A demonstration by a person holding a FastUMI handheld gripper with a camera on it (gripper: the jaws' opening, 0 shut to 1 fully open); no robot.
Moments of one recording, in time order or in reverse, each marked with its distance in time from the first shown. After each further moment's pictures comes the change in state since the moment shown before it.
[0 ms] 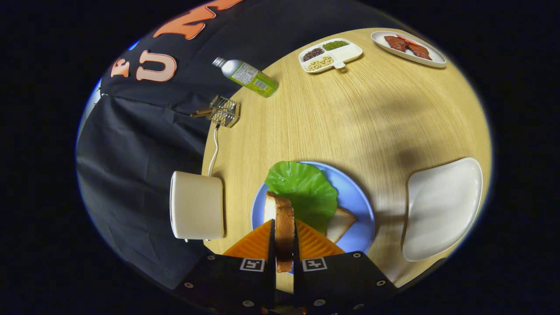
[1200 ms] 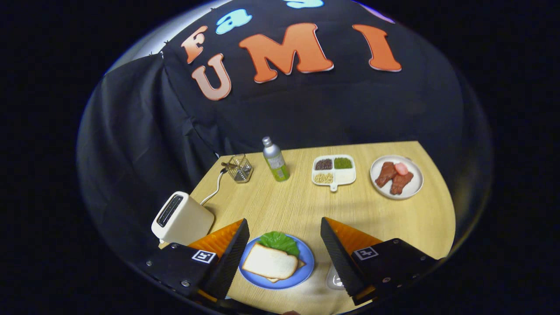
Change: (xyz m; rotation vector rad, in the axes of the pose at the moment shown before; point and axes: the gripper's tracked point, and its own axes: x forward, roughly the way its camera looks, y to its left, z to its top) arm -0.185 0.079 0.125 -0.472 -0.544 -0.174
